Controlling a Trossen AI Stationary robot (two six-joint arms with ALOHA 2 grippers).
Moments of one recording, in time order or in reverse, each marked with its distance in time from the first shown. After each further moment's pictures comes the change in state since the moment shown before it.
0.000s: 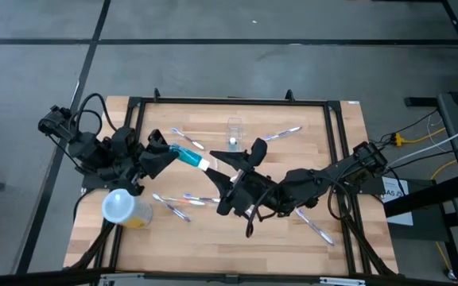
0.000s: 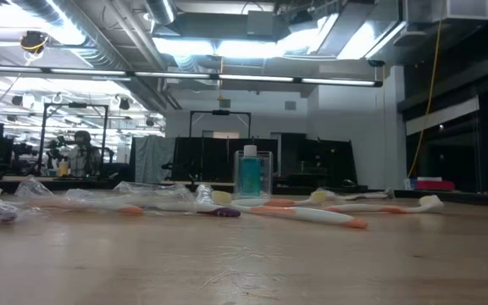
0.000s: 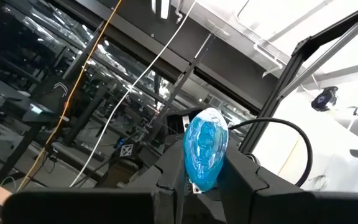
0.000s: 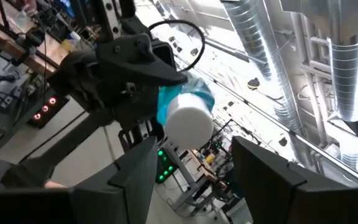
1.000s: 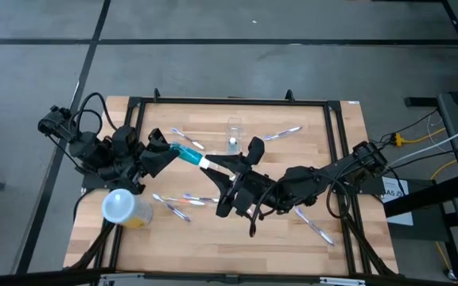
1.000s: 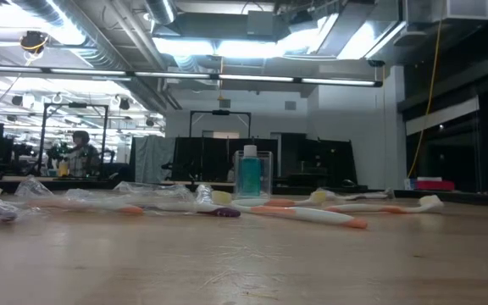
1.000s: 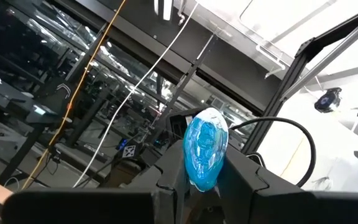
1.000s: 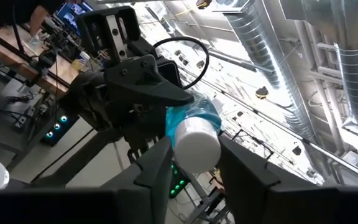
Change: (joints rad) left arm 0.011 0.000 0.000 0.000 -0.003 -0.001; right arm -0.014 0.000 0.000 0.008 -0.079 0.053
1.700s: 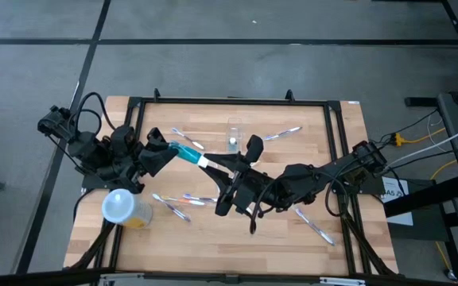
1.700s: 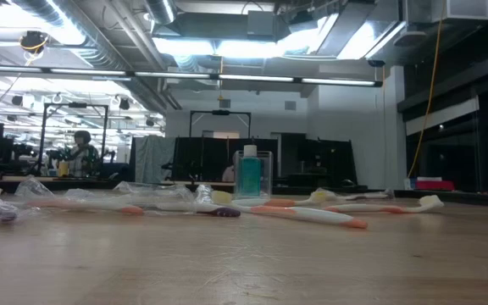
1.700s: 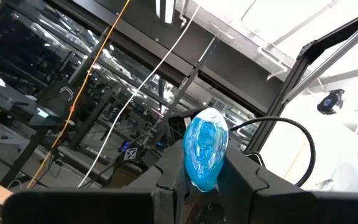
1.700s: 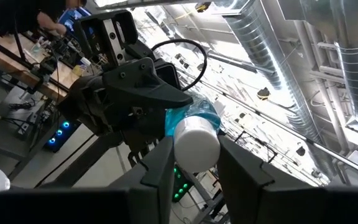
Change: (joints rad) left arm 0.005 -0.001 0.000 0.002 -0.017 0.008; right arm -0.008 0.000 0.000 0.011 -0.027 0.023
